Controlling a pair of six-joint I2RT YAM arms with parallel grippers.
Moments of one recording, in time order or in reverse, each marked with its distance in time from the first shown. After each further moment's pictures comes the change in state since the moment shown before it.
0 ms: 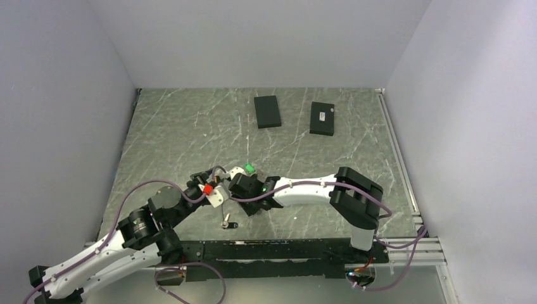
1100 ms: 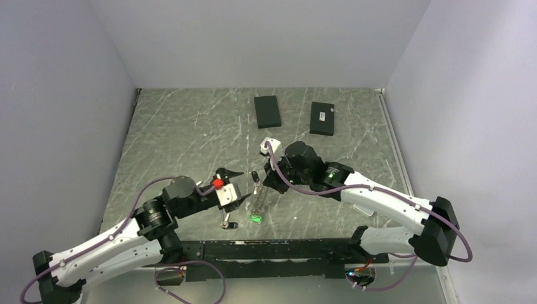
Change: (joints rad) left arm 0.000 0.173 0.047 0.147 0.353 -0.179; right arm -0.255 -0.617 -0.194 0.024 -0.312 -0.360
